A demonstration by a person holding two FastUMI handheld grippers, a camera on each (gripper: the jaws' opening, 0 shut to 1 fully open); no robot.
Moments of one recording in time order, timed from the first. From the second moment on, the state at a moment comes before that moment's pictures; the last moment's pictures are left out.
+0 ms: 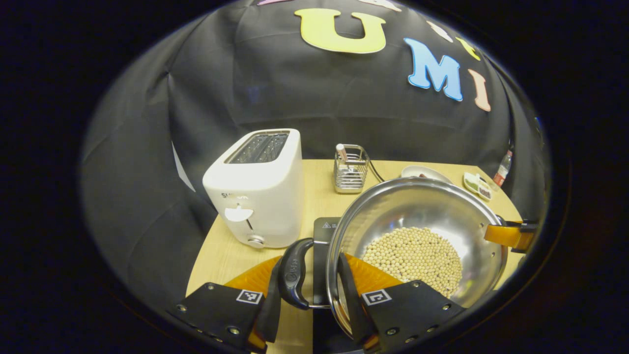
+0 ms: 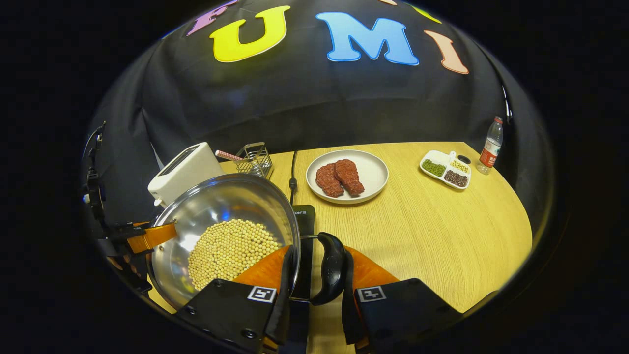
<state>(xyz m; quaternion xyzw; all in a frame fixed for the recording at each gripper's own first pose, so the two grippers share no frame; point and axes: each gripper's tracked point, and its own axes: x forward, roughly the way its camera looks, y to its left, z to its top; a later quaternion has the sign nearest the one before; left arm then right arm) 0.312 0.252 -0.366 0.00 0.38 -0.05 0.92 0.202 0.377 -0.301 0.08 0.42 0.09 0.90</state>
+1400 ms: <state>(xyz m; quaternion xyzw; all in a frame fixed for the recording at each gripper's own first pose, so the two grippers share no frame) 0.312 0.254 -0.283 0.04 0.24 0.05 0.97 0.204 0.328 -0.223 0.02 0.28 0.12 0.95</state>
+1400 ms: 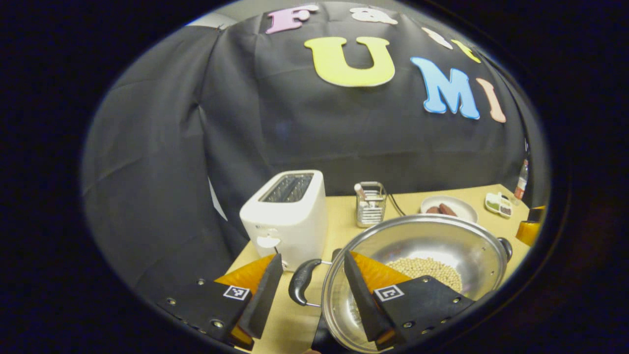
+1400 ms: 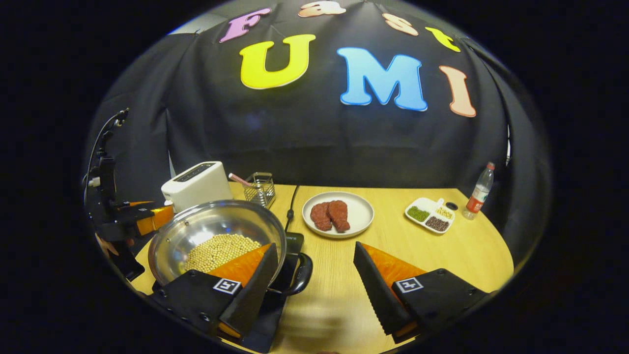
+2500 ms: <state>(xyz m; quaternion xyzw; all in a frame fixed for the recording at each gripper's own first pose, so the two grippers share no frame) 0.077 -0.027 -0.015 0.03 0.03 0.01 1.00 0.052 0.063 -0.051 0.00 0.07 0.10 0.99</state>
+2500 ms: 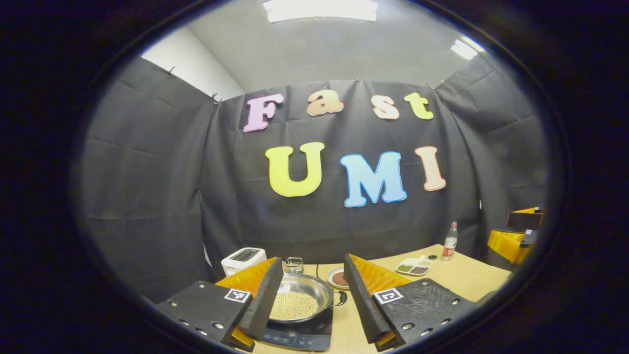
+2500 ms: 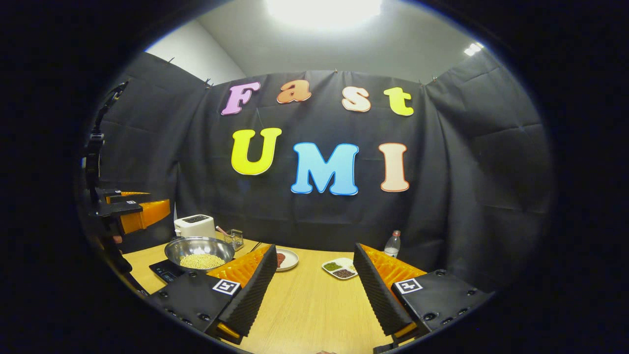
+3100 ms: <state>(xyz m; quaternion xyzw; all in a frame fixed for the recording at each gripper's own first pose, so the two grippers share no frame) -0.017 -0.067 0.048 0.03 -0.01 0.00 1.00 -0.020 -0.001 -0.020 -0.01 0.05 0.08 1.00</state>
